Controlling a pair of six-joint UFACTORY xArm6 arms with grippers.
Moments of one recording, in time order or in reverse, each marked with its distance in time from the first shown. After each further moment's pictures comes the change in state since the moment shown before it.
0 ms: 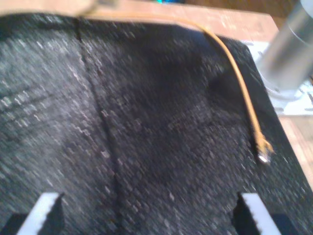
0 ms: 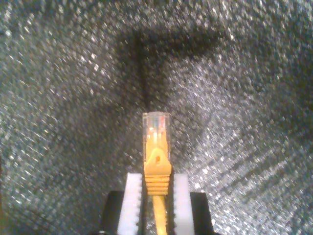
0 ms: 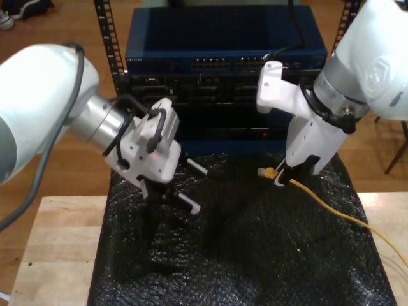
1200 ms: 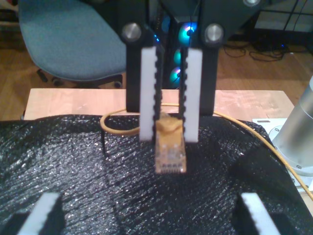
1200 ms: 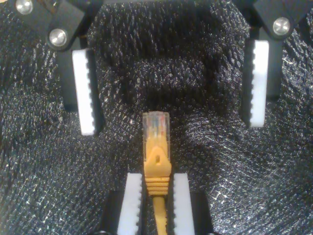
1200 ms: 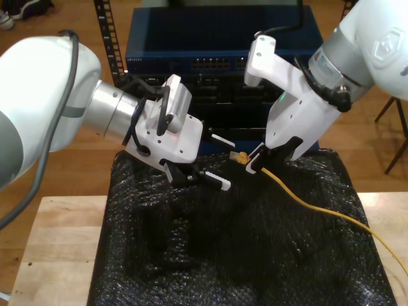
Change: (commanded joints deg) left arm -1.2 -1.2 1.7 -11.0 1.0 3.3; right arm 0.4 0.6 -3.4 9.7 2.0 0.0
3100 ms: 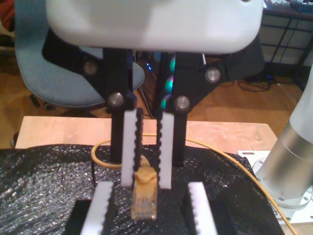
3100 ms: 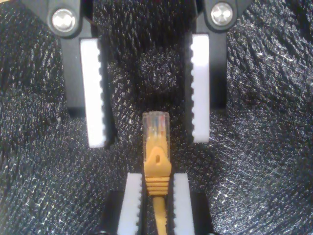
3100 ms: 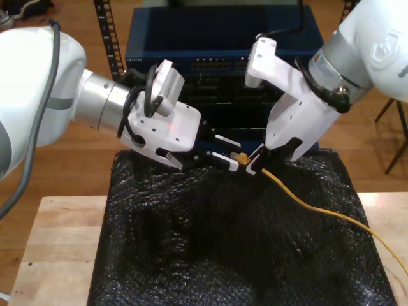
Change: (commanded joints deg) left arm 1.8 -0.7 -1.1 -2.8 5.0 -3.2; right arm -0.3 0.3 0.3 0.2 -0.4 0.1
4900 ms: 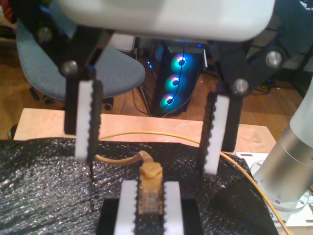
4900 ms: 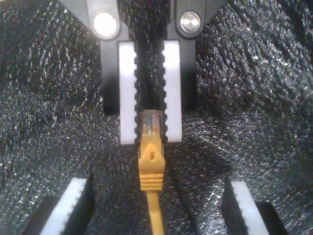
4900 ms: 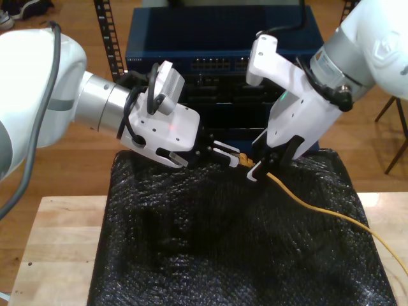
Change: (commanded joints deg) left arm 0.0 0.6 0.3 0.1 0.0 -3.5; right arm -0.3 -0.4 -1.0 -0.1 0.2 -2.8
